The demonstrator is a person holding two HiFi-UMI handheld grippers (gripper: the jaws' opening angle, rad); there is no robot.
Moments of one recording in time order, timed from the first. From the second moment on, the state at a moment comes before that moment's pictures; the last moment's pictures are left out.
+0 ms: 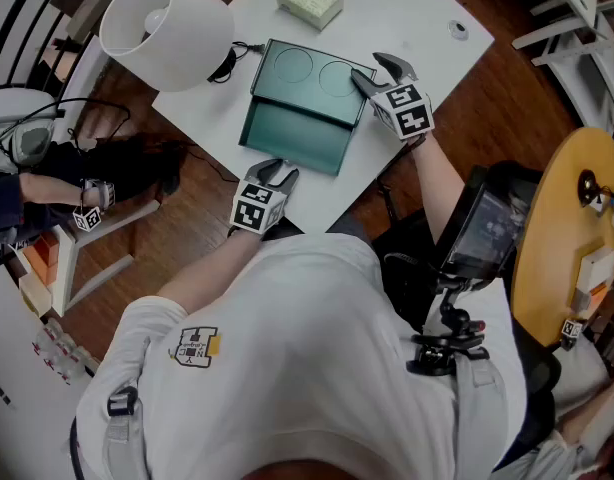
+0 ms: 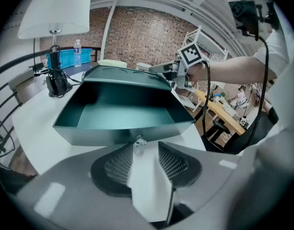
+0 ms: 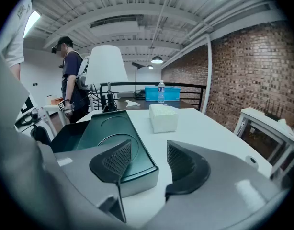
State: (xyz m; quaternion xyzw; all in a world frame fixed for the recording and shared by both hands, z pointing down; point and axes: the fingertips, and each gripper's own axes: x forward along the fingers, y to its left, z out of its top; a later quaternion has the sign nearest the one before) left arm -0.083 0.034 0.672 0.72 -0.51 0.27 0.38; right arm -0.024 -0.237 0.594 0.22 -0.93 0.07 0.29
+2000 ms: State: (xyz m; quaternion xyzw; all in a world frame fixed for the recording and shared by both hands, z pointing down) left arm -0.167 -0.023 0.680 0.84 -0.40 0.27 0.24; right arm -0.009 0.019 0.654 0.21 -0.91 0.21 0.29
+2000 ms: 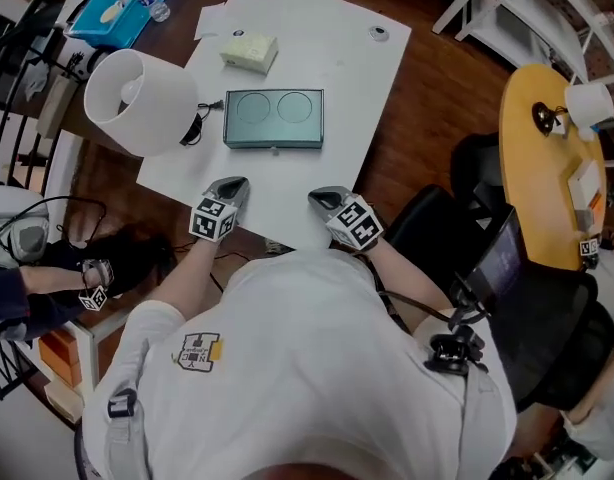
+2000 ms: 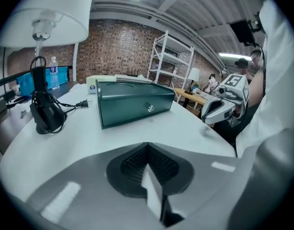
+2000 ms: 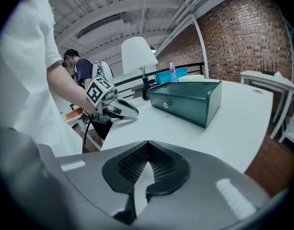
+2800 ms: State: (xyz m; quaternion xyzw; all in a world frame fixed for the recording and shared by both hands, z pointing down) left arm -0.154 -0.011 0.687 0.87 -0.34 0.31 0.19; right arm -0.019 0.029 0.657 0.23 -0.90 0.20 0.30
